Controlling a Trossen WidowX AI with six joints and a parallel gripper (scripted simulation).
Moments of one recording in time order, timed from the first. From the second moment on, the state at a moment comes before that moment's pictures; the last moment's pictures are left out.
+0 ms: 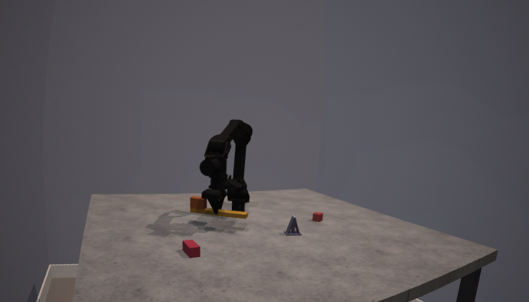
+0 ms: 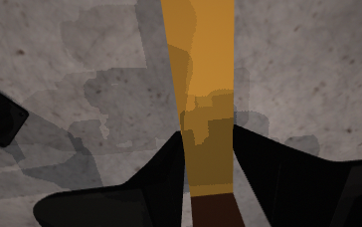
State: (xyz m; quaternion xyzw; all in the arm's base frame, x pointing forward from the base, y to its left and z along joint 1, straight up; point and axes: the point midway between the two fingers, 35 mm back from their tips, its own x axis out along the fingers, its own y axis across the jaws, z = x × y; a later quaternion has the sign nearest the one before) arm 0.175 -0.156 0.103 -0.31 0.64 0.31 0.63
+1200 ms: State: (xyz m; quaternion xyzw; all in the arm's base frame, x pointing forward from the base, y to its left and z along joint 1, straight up) arm 0.196 -0.138 0.165 -0.33 0.63 0.32 0.63
